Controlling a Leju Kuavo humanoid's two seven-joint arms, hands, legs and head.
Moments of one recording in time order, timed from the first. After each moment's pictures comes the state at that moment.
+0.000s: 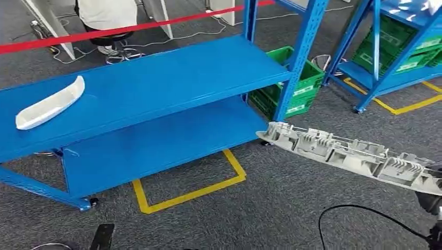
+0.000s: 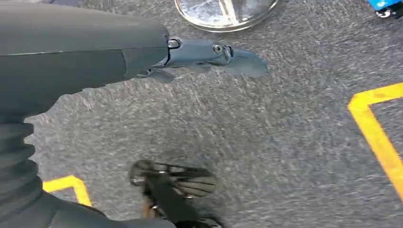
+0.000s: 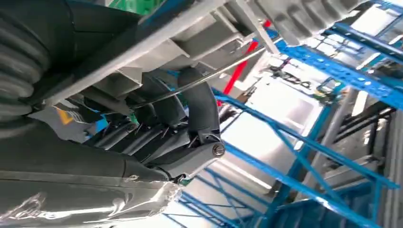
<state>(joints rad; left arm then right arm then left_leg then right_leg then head) -0.10 -0.21 1.14 -0.22 -0.90 0.23 -0.29 0.19 -0.09 -0.28 -1.91 0.33 -0.19 -0.43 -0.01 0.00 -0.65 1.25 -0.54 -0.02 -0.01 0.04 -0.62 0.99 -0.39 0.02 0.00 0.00</state>
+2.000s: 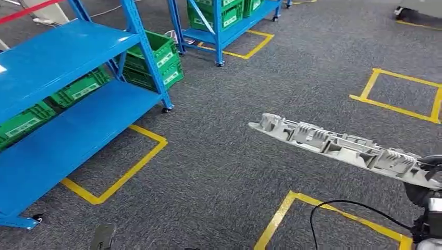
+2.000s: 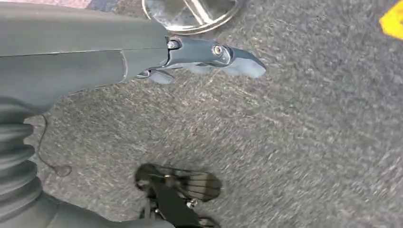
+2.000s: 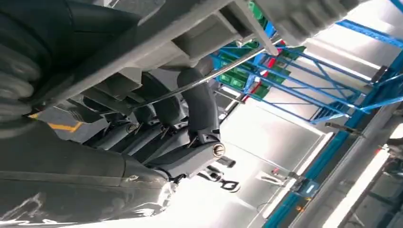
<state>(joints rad) -0.10 -0.21 1.14 -0.22 -0.91 0.25 -0.30 0.13 -0.03 -0.24 -1.86 0.34 -0.21 -0.44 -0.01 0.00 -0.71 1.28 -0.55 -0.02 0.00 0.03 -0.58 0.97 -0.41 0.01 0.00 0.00</state>
